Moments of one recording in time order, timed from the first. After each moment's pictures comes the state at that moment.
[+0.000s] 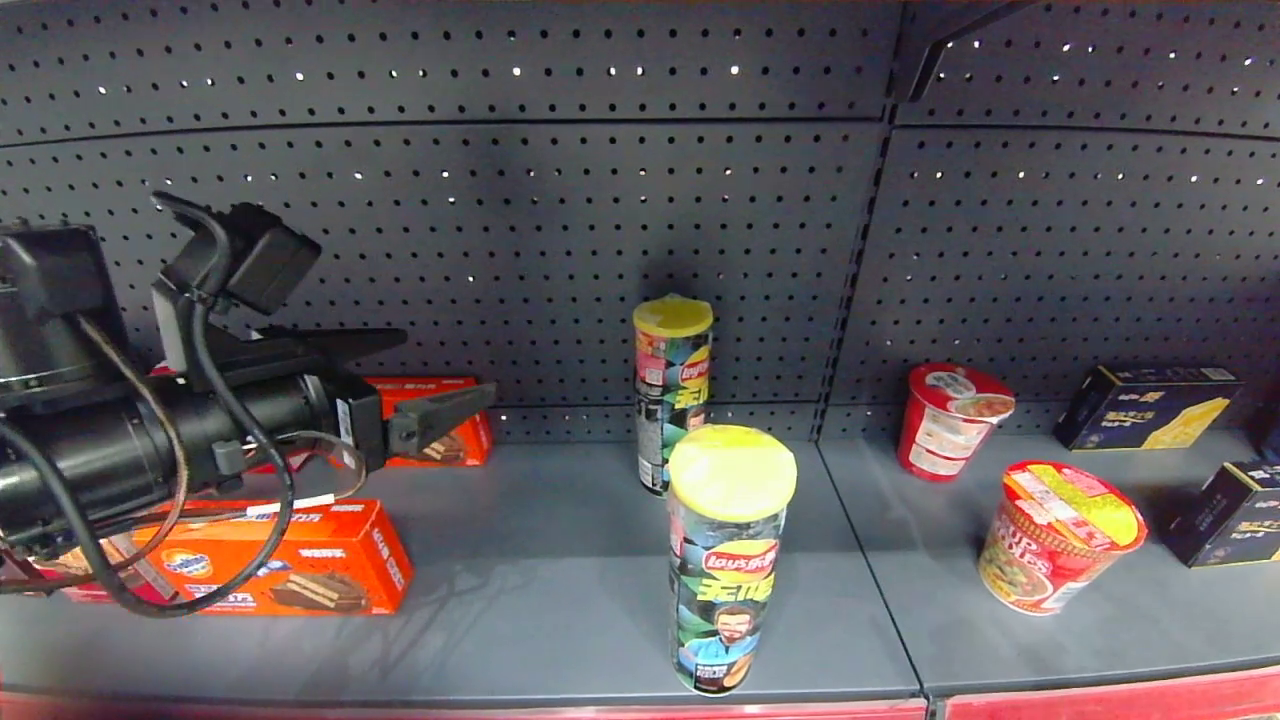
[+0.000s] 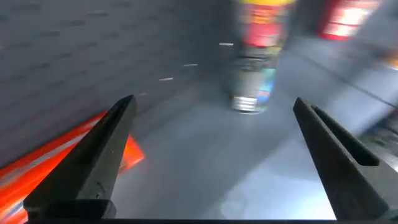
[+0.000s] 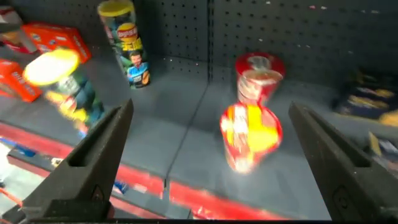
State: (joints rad) left arm -0.23 1.44 -0.76 -0.50 -0.31 0.14; right arm 0.45 0.82 -0.80 0.10 -0.10 0.02
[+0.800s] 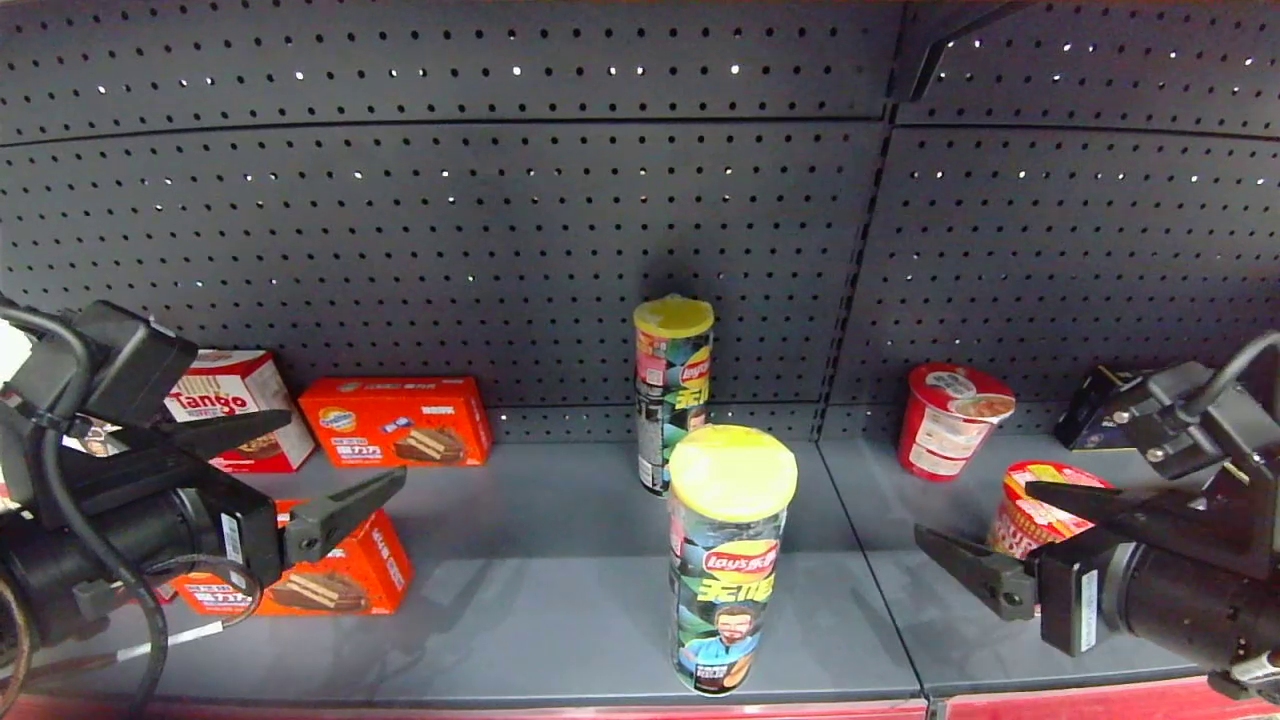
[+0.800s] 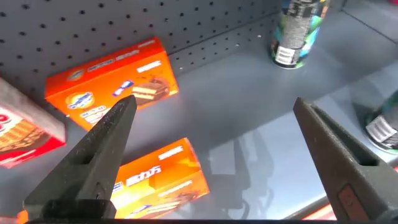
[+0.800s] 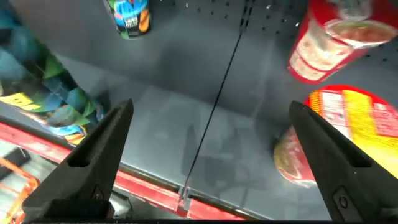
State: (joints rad) left arm -0.21 1.20 -0.53 -0.42 -0.12 0.14; right arm 0.74 1.24 -0.59 -0.28 -0.37 0.09
